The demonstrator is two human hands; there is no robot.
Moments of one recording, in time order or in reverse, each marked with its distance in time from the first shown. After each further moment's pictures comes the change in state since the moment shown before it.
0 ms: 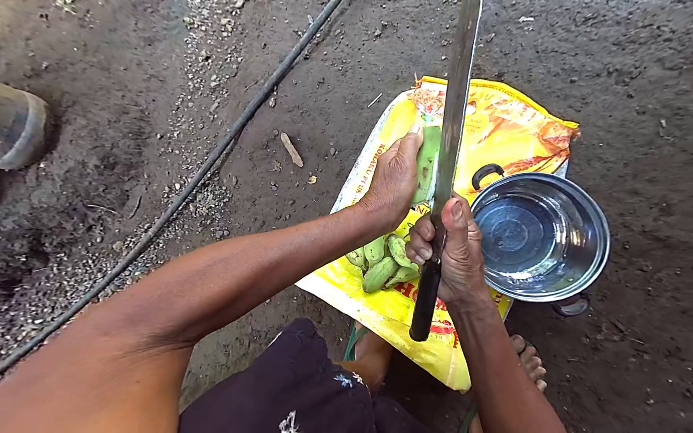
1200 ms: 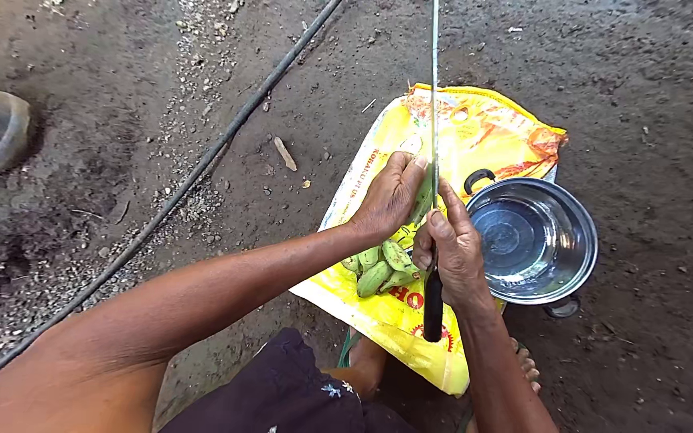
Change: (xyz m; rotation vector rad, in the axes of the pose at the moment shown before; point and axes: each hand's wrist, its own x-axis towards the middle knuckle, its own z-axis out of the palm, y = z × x) left_hand -0.010 -0.008 -0.017 0.502 -0.145 0.149; right_hand -0.001 -0.014 -0.008 -0.391 0.006 -0.010
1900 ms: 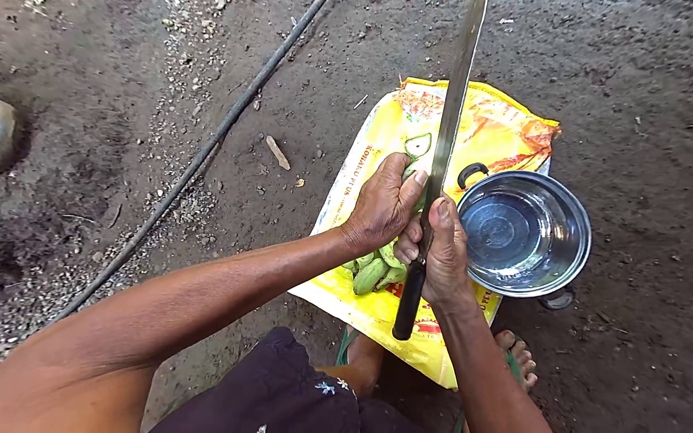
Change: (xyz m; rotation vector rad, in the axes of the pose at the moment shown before) left_hand -0.010 -0.011 0.005 0.305 0.091 0.344; right_hand -0.001 0.010 0.016 0.342 0.072 0.012
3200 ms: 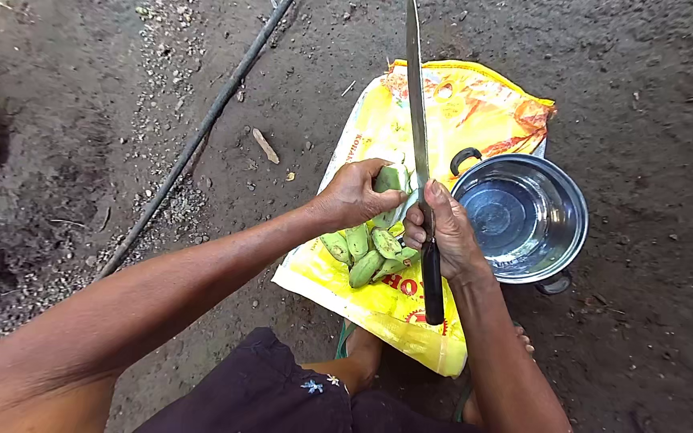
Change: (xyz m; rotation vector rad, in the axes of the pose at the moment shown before) left_hand 0.014 -0.013 -0.025 -0.076 -0.386 -0.321; right_hand 0.018 -0.020 -0.038 -0.118 -0.086 0.219
